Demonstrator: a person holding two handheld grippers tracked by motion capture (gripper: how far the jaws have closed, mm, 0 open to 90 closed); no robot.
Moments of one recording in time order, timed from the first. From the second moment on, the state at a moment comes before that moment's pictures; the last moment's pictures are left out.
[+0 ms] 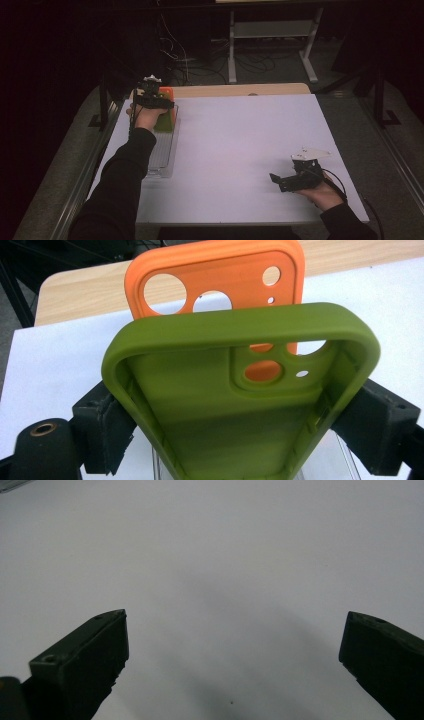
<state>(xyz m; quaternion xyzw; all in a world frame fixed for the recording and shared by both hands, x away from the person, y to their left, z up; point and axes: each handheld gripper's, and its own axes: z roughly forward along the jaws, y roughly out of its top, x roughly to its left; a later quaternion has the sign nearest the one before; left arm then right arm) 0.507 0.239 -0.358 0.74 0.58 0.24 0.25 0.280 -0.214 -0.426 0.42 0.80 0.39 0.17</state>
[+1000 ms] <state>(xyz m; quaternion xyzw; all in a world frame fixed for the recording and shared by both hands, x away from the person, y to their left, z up) 0.472 0.247 -0.330 0.79 0.49 0.18 0.33 0.279 -0.213 -0.425 0.42 0.80 0.39 0.16</state>
